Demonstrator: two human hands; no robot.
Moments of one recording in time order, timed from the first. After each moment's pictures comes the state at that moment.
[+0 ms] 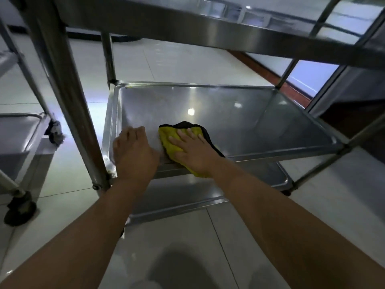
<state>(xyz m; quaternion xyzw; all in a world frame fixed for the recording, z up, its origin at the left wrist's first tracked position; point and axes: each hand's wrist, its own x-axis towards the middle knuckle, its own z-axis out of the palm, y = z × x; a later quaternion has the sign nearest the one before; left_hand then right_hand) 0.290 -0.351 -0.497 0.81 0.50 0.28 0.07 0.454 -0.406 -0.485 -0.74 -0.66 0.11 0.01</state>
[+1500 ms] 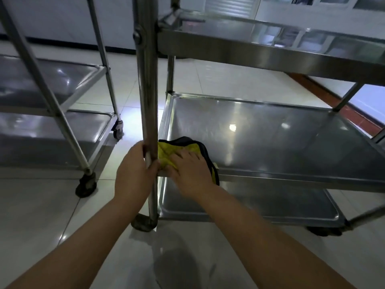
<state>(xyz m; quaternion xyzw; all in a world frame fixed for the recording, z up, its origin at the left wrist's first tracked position) 0.185 -0.390 -0.483 0.70 0.54 0.42 0.21 0.335 -0.404 -0.501 -0.66 -0.74 0.02 0.15</state>
